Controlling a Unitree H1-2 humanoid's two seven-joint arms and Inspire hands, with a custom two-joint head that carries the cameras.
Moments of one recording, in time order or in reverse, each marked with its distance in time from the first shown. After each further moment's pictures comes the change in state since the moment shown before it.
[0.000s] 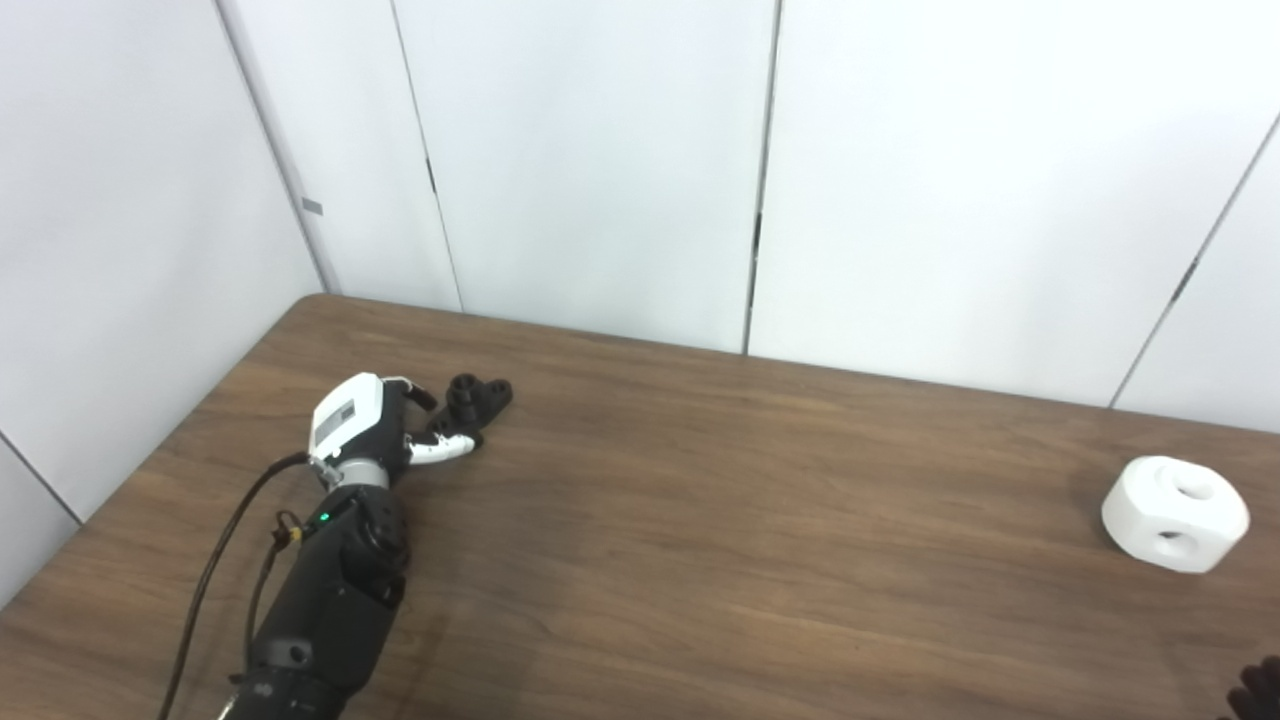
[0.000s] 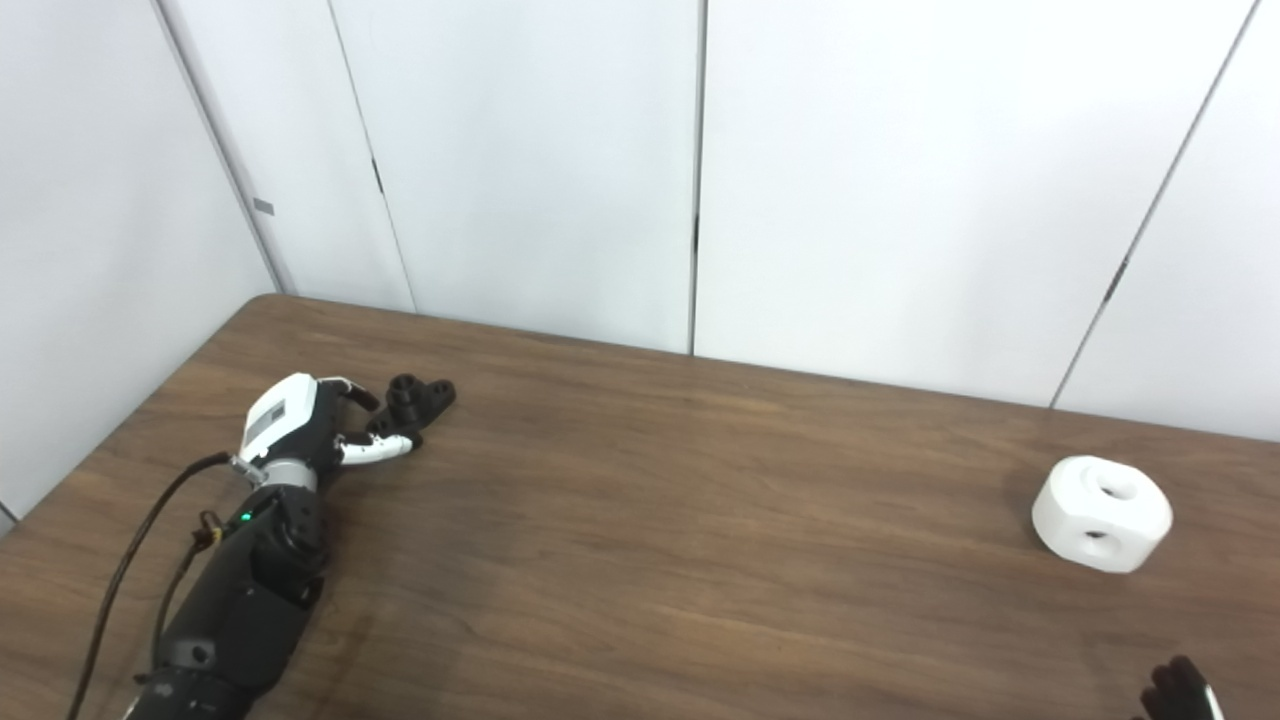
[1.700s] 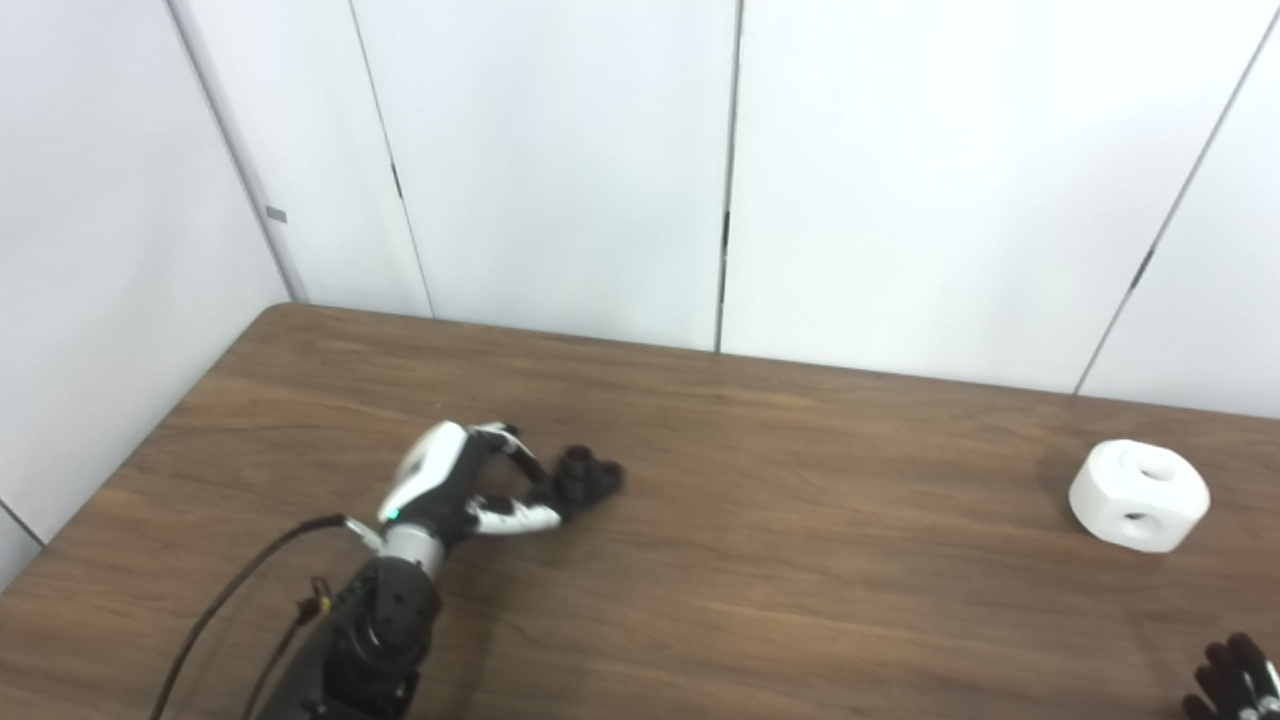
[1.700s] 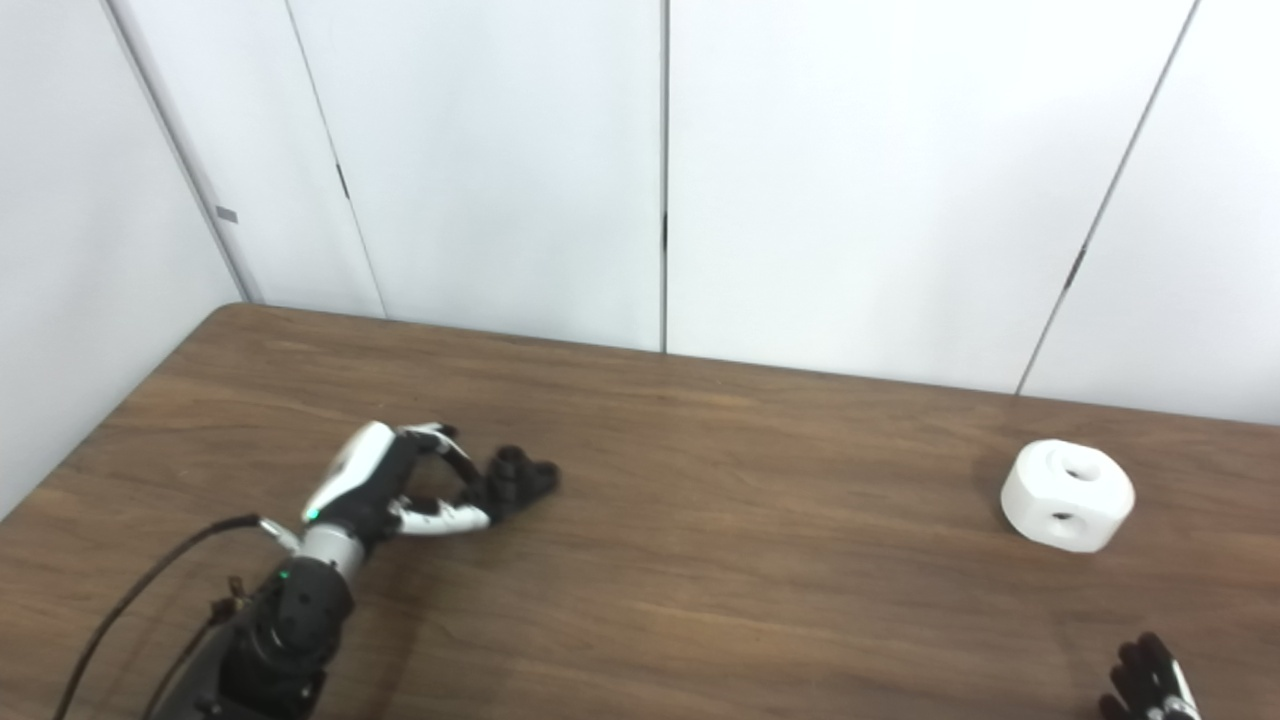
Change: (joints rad) left arm 0.192 -0.067 -0.168 -0.466 -0.137 0.003 -0.212; right arm 0.004 0.000 0.004 -0.018 0.017 0.022 -0.012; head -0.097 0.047
